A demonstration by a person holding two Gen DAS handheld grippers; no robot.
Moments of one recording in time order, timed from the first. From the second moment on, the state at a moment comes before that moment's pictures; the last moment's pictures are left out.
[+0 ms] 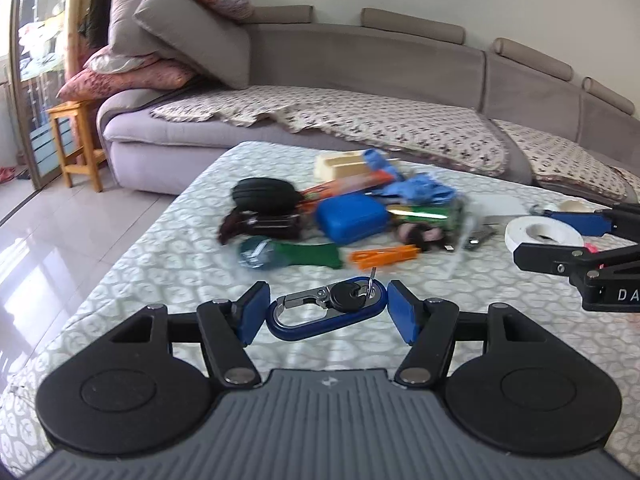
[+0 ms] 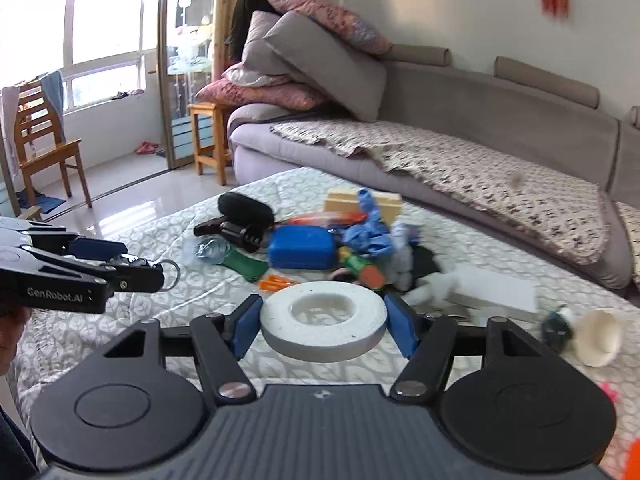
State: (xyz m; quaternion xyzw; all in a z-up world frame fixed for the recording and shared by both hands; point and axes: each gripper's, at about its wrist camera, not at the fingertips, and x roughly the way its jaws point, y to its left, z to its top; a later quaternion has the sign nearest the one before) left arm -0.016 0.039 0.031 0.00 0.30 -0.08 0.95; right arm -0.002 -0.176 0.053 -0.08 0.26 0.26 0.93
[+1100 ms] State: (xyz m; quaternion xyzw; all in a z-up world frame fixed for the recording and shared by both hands) left arm -0.051 -0.113 0.062 0.04 0.29 -0.17 0.94; right arm -0.094 -0.329 0.089 -0.03 0.22 0.10 0.97
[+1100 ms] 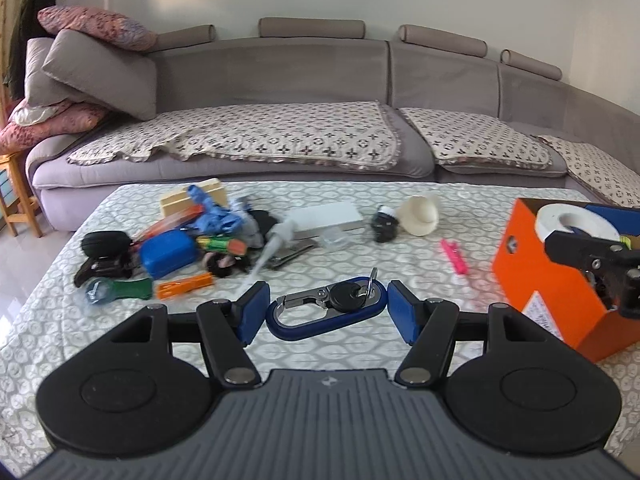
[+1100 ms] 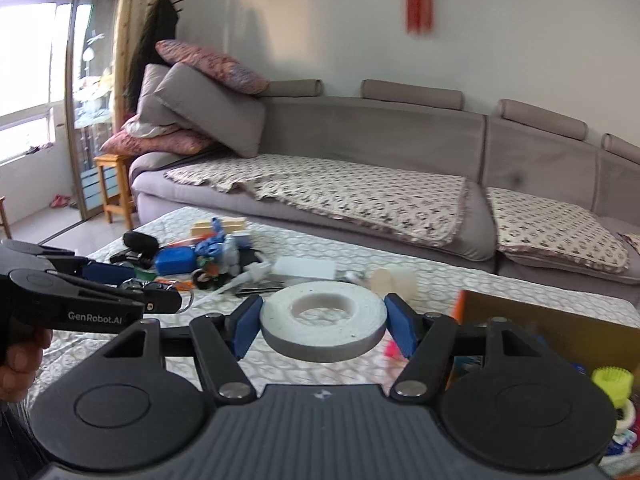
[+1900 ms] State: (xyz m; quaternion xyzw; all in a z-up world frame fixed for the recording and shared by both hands) left arm -0.046 -0.237 0.094 0.06 0.29 -0.25 0.92; right arm -0.113 -0.456 0.111 0.01 0.22 -0.02 0.98
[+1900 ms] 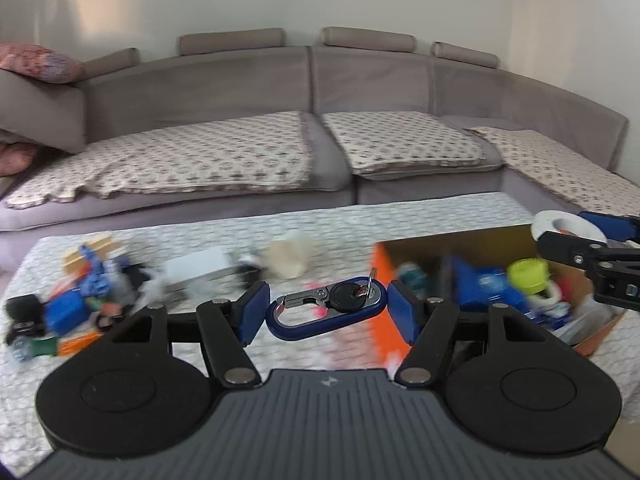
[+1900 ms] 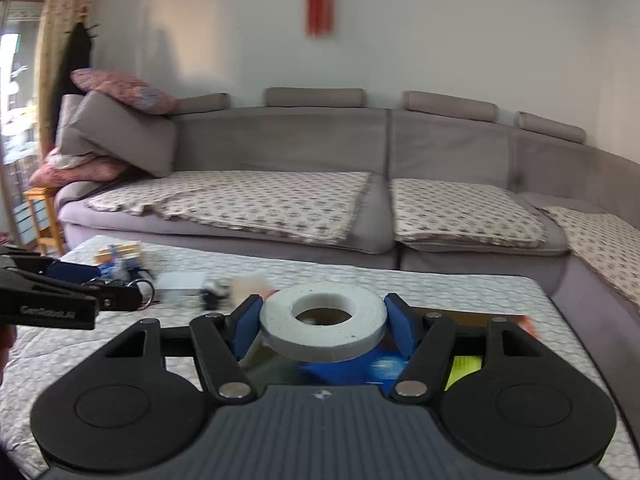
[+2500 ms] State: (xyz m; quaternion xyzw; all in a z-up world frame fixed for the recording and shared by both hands) left arm -0.052 -0.320 0.063 0.09 0.35 -0.30 0.88; right arm -0.098 -0.531 0.073 0.05 0.27 -0.07 0.96
